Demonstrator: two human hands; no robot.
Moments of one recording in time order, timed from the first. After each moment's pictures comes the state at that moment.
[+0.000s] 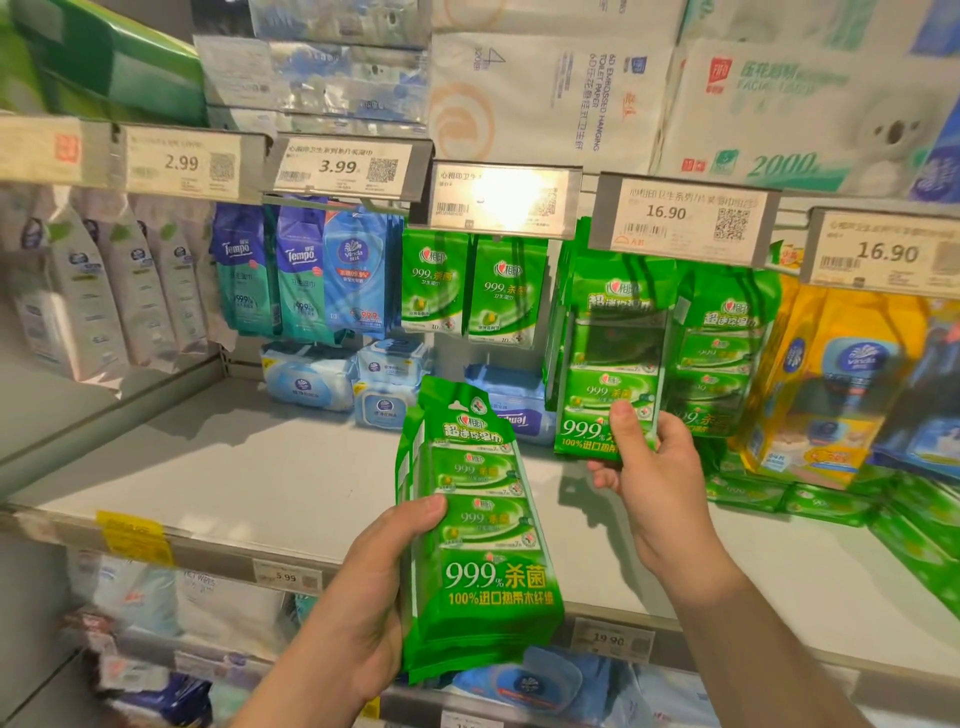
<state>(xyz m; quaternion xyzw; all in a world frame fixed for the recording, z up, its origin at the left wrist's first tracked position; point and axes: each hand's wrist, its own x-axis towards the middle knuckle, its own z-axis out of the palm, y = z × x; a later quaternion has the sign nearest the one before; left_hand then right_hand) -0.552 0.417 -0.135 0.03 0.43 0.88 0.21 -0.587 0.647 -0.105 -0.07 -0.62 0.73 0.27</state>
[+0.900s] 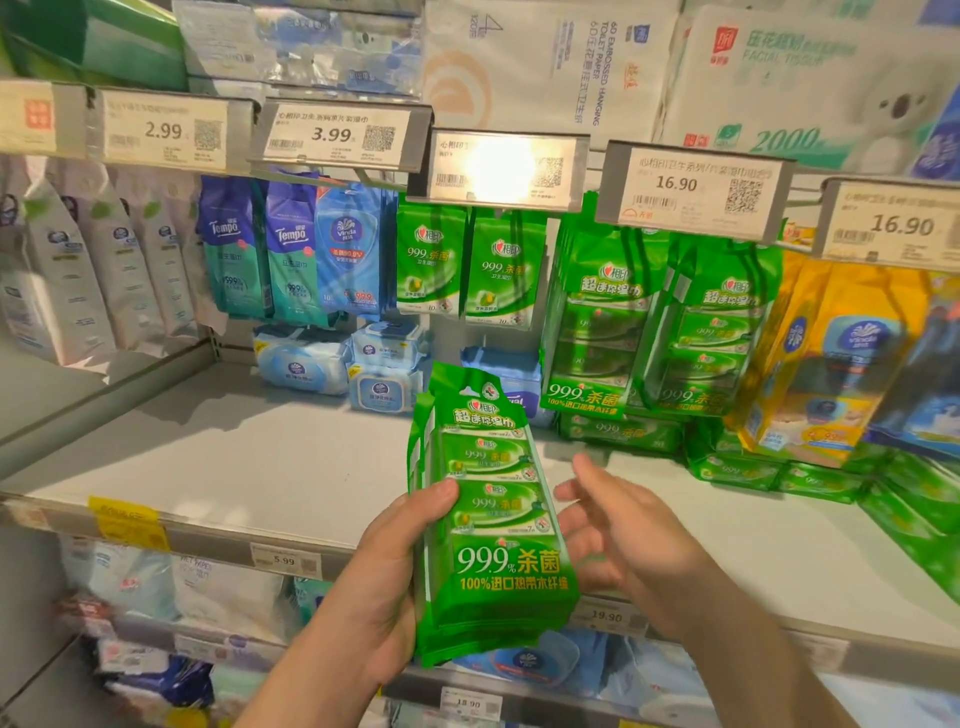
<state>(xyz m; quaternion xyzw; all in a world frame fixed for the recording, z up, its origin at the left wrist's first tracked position) -0.554 0.422 -0.142 0.04 0.41 0.88 0.23 -0.536 0.629 -0.116 -0.12 -0.70 0.71 -0.04</state>
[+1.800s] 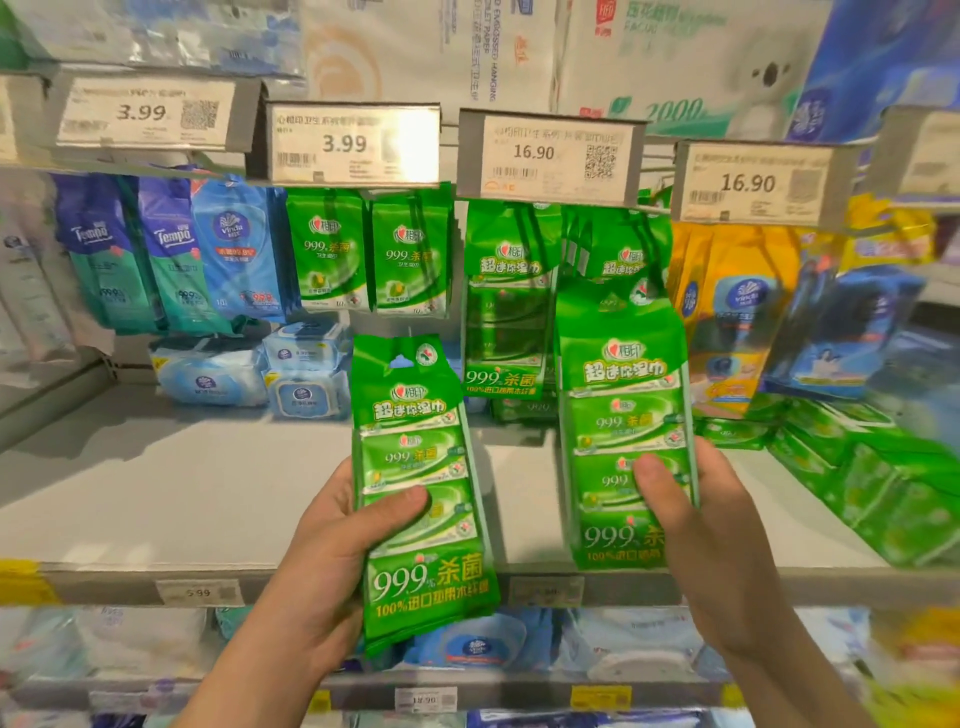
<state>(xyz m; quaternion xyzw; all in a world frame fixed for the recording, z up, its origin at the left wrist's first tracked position) -0.558 0.447 -0.132 0.12 0.48 0.85 0.19 -0.477 0.696 -0.122 -0.11 -0.74 0.58 0.32</state>
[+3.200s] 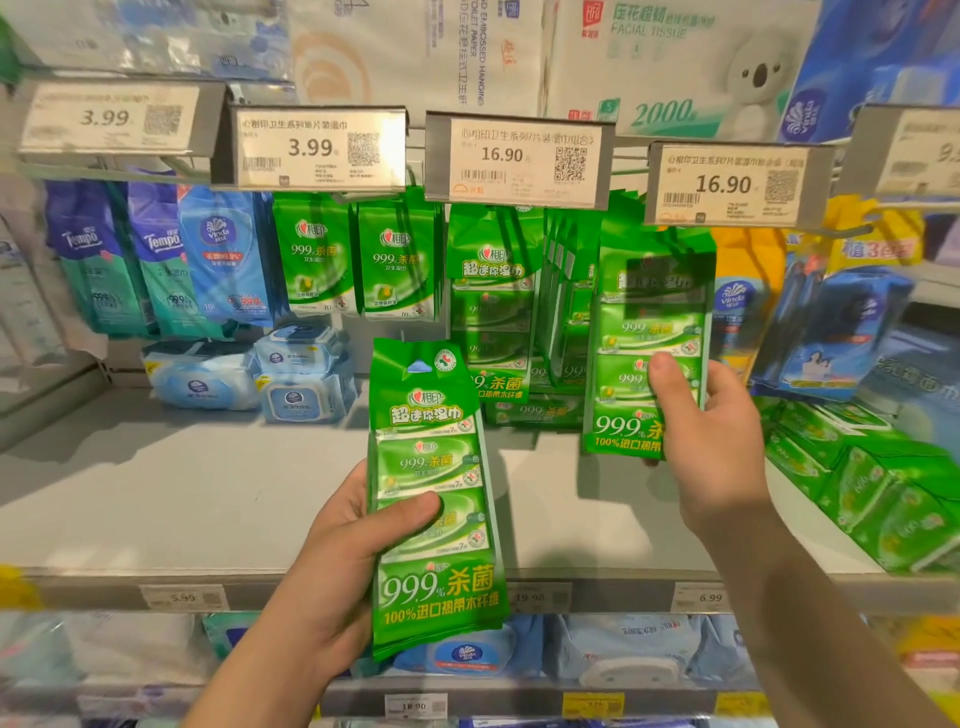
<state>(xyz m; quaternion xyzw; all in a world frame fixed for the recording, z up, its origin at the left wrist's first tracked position) -0.556 0.466 -0.130 0.13 0.47 0.84 0.23 -0.538 0.743 -0.095 -0.12 -0.66 0.62 0.41</state>
